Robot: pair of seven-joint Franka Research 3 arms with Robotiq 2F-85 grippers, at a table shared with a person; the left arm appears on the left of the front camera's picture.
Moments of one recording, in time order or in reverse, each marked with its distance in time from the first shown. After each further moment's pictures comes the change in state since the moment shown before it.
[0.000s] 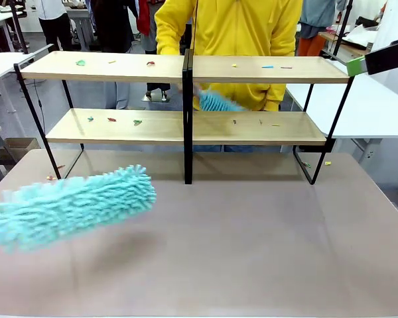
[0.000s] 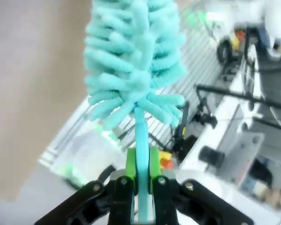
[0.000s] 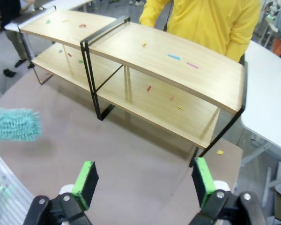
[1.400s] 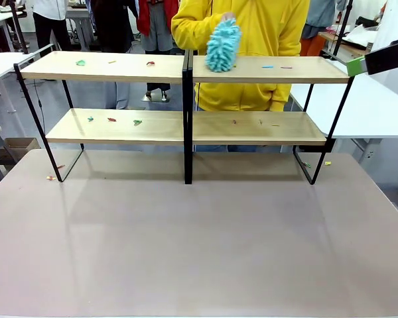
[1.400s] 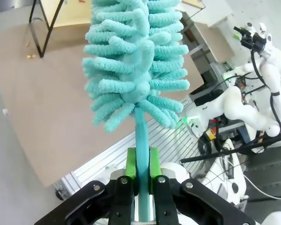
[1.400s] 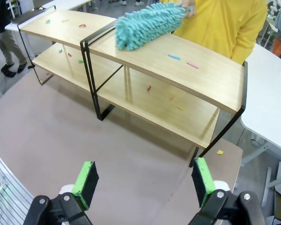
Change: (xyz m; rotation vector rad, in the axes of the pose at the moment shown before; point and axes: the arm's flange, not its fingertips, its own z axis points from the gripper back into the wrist) left arm -0.188 -0.018 0.230 0.075 -0.730 0.113; right arm 0.000 0.000 0.000 0.000 0.000 0.000
